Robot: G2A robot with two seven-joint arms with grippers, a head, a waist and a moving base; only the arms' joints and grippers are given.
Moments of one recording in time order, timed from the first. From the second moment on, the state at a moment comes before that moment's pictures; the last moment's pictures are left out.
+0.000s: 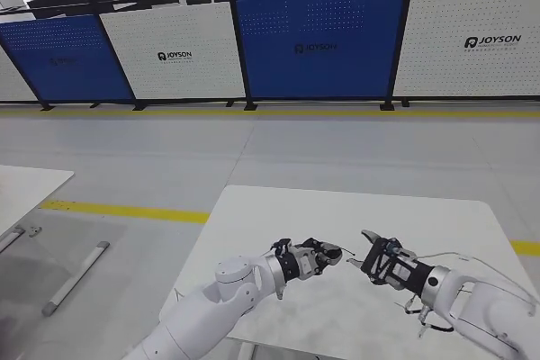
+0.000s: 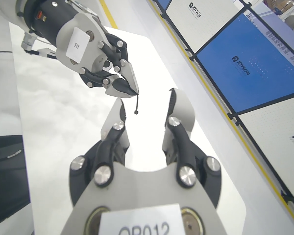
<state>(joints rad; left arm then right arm) 1.23 -1.09 -0.95 -1.68 -1.09 0.30 -0.23 -1.04 -0.72 0.84 -1.96 -1.02 -0.34 0.33</state>
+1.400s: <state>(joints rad) 1.35 -1.10 -0.90 -1.73 -0.62 -0.09 -0.17 -1.02 -0.77 0.84 -1.62 0.30 -0.33 0.72</state>
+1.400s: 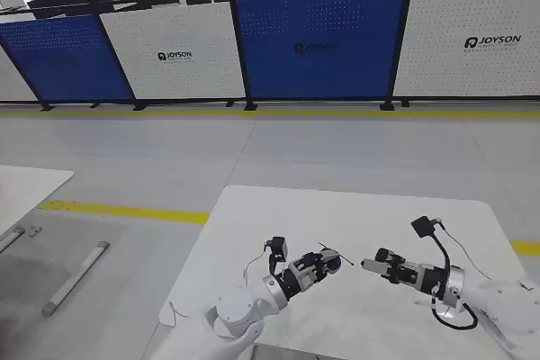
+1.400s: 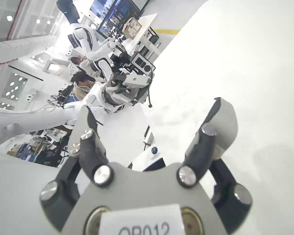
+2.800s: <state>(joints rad) 1.37 -1.13 -0.89 -1.72 -0.59 -0.12 -0.19 -0.99 -0.87 0.84 -1.48 0.49 -0.31 0.93</state>
